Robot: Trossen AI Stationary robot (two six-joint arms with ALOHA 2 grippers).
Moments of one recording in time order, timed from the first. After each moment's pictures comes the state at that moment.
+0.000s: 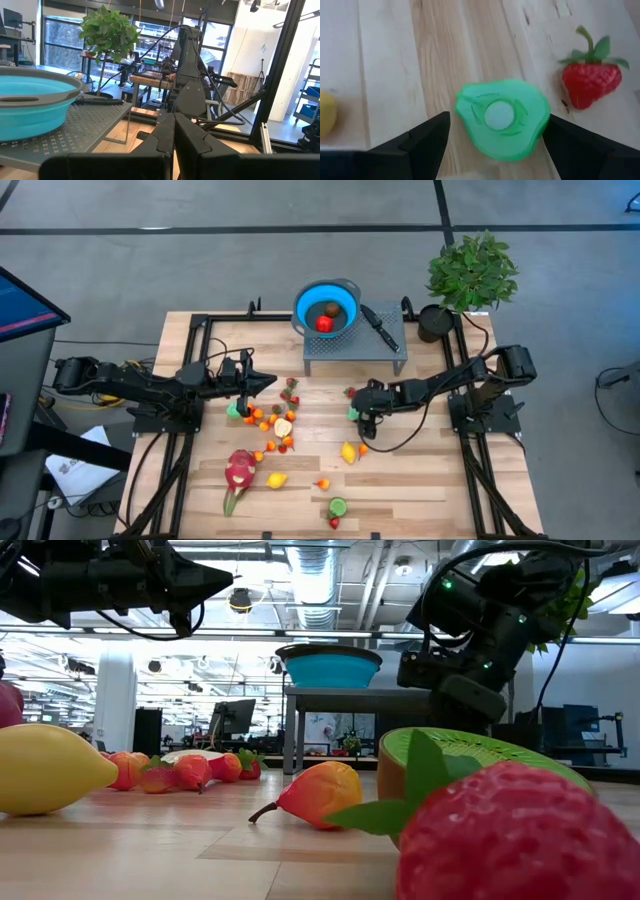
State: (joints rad) left arm 0.04 0.90 0.18 0.91 -0.09 -0.15; right arm 0.07 1.65 0.72 -0.08 0.13 0.25
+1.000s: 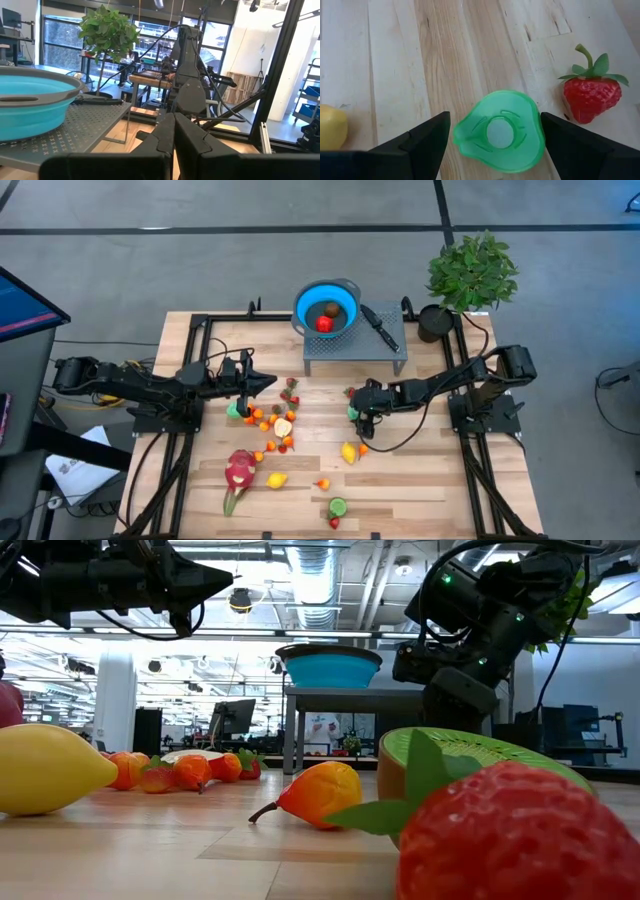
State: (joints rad) left arm 0.04 0.90 0.18 0.91 -0.08 -0.15; right arm 0.07 1.65 0.72 -0.04 0.13 0.26
